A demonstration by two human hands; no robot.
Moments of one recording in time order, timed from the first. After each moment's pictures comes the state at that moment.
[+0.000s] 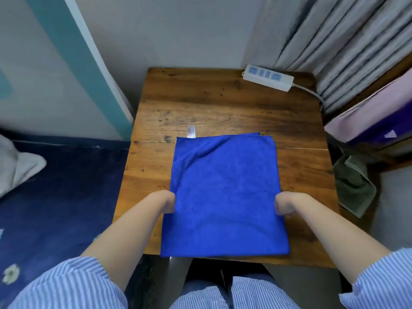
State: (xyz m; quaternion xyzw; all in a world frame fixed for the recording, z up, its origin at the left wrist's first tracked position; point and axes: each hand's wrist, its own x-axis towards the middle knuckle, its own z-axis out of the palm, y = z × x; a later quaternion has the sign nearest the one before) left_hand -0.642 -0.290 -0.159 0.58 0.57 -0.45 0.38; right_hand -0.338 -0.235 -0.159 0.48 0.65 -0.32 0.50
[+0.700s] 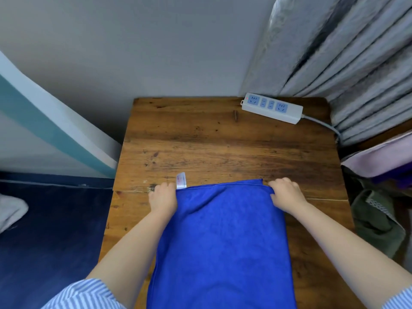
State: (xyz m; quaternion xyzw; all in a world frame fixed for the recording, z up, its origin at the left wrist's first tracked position) left_hand -0.639 -0.135 -0.198 0.55 0.79 -0.19 0.20; right_hand -0.346 -0.074 -0.198 0.59 0.75 -0.20 0.22
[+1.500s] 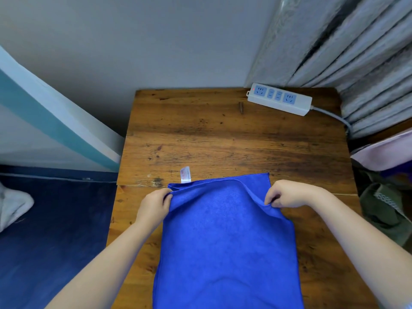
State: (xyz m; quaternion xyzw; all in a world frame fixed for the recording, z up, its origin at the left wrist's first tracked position) left_hand -0.668 -0.175 -0.184 0.55 0.78 0.07 0.28; right_hand -0.363 -0.063 -0.154 0.43 0.72 -0.44 0.31
